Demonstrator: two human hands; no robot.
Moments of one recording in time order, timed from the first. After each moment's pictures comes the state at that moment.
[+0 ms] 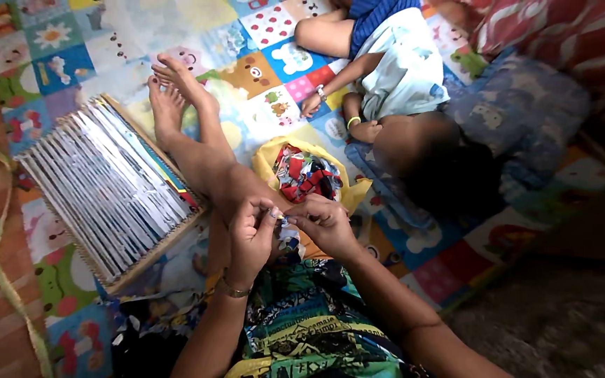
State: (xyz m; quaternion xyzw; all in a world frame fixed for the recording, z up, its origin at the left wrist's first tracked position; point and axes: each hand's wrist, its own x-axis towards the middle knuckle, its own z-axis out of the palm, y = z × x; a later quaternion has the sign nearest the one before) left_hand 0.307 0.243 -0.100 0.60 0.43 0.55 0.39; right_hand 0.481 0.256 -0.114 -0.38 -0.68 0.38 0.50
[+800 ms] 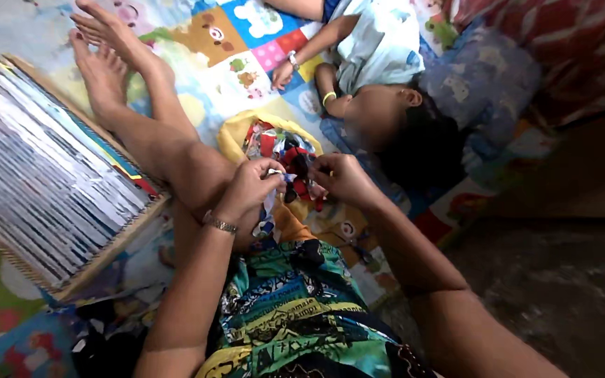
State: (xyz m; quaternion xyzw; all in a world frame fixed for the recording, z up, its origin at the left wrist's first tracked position) left_hand 0.338 0.313 -0.121 0.62 0.44 0.30 0.57; right_hand 0.566 0.289 -0.093 -0.56 -0.70 0.37 0.24
